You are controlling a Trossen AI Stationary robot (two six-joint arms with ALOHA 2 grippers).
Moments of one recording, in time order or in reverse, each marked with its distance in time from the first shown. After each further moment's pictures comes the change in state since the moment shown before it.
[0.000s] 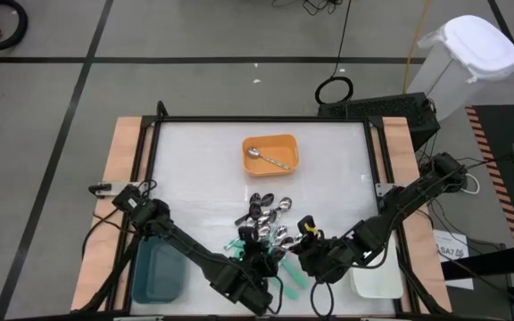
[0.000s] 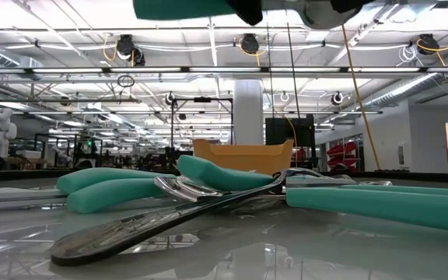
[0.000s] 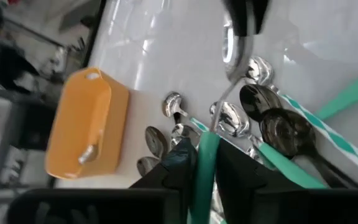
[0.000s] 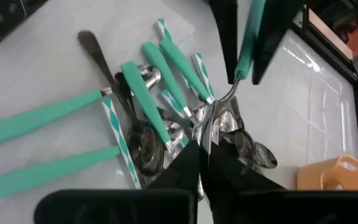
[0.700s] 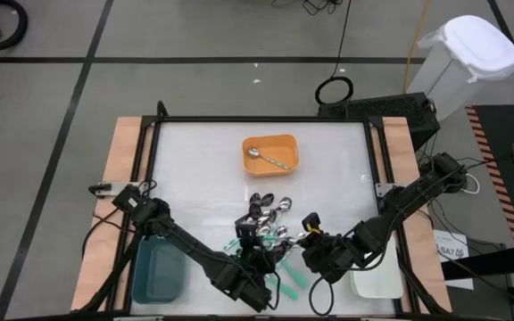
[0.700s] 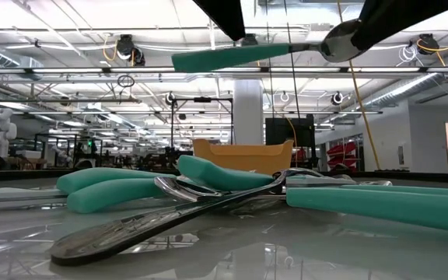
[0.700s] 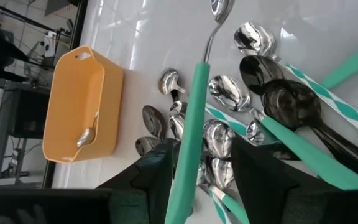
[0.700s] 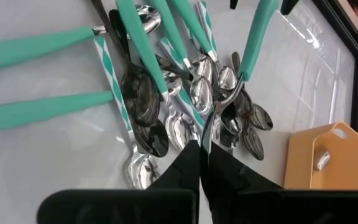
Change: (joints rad) left arm -0.002 -0.001 0.000 -0.088 0.064 -0.009; right arm 0.010 0.001 0.000 -0.171 0.027 0.025
